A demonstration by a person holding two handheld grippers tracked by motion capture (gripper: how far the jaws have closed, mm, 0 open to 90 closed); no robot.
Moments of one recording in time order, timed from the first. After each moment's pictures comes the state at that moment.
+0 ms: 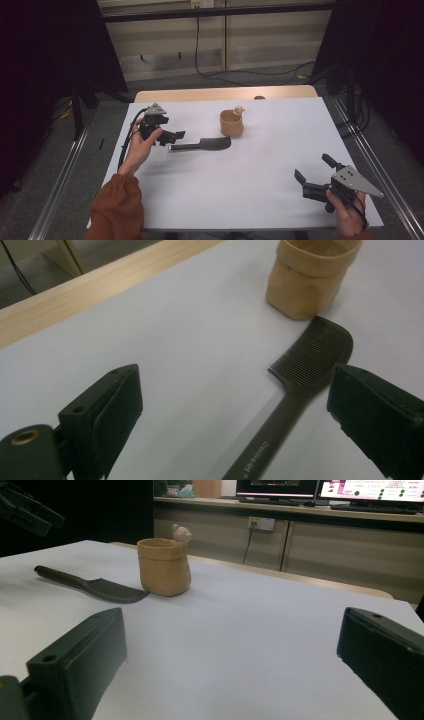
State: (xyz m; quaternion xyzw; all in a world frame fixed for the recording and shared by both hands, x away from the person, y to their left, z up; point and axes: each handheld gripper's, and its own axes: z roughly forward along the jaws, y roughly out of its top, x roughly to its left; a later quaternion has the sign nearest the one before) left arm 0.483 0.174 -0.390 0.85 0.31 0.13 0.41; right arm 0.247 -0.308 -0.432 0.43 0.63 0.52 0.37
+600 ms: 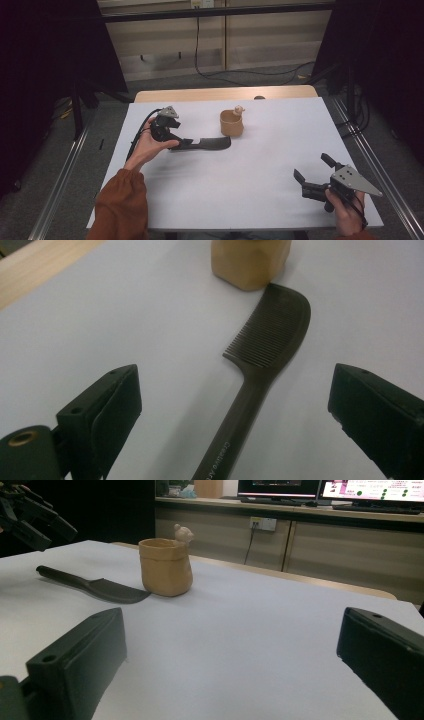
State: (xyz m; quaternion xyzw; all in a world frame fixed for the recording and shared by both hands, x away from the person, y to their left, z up) left arm 0.492 0.153 -0.398 0.90 0.22 0.07 0.37; right arm 0.248 -0.307 -0.433 0.43 0.63 0.52 0.37
